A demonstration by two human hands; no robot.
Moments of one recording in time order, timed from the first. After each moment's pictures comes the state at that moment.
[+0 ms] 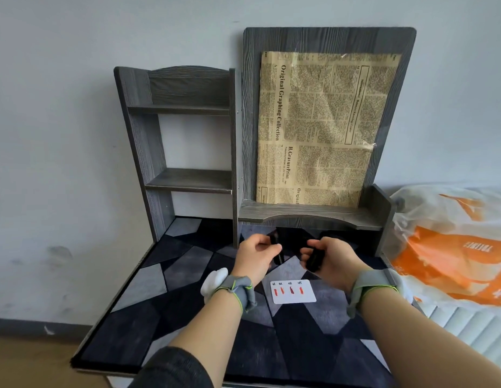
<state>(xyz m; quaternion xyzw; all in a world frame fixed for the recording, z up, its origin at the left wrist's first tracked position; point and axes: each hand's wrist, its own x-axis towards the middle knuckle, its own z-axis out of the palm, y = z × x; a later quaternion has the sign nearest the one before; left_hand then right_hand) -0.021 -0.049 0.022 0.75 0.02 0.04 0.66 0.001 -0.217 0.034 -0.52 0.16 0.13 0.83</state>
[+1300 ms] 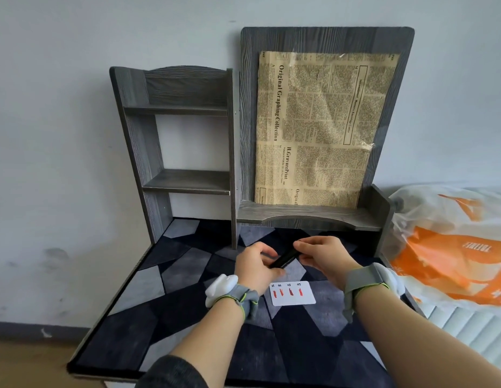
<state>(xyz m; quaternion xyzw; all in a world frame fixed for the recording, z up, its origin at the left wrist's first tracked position) -0.029 -0.051 0.012 0.85 -0.01 0.06 0.52 -0.004 -0.209 0.041 -0.73 0.06 0.03 0.68</state>
